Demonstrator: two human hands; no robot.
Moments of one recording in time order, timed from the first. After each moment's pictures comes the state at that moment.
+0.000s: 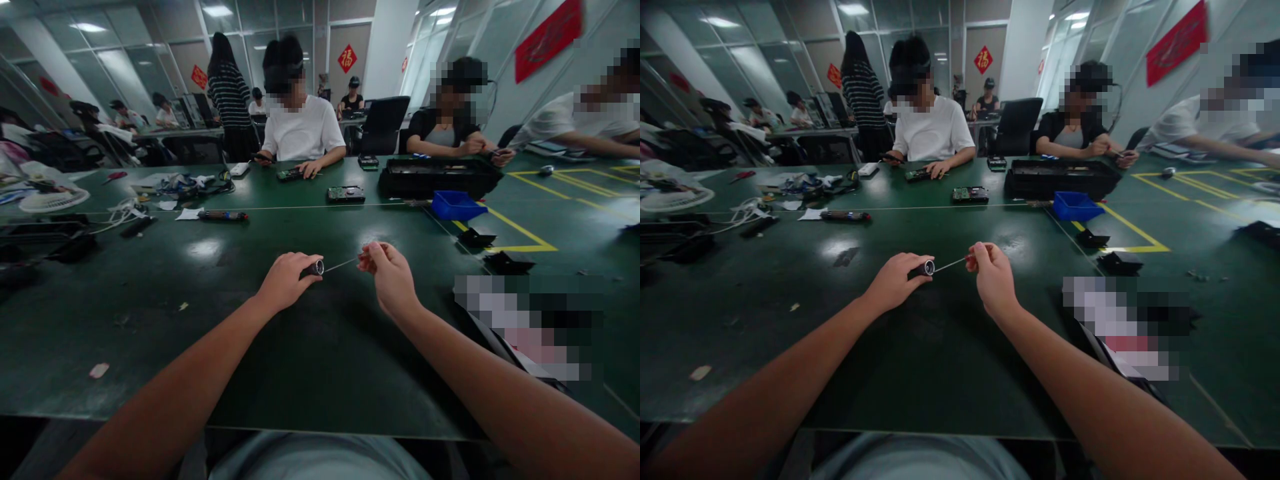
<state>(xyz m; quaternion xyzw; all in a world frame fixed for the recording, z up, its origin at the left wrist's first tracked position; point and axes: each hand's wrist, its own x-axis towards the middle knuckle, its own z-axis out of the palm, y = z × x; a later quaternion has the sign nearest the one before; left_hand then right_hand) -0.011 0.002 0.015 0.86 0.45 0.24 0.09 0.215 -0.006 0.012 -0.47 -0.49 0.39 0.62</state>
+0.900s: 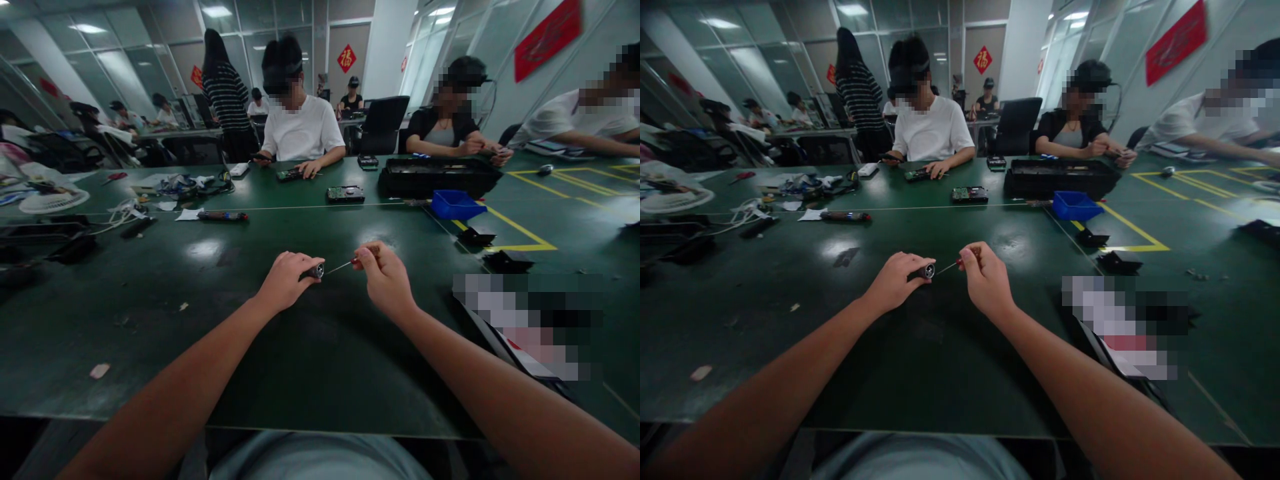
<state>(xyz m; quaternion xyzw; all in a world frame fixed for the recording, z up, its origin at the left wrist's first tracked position) -0.012 0.003 0.013 0.87 0.43 0.23 0.07 0.213 -0.024 0.031 -0.49 -0.65 0.23 0.54</state>
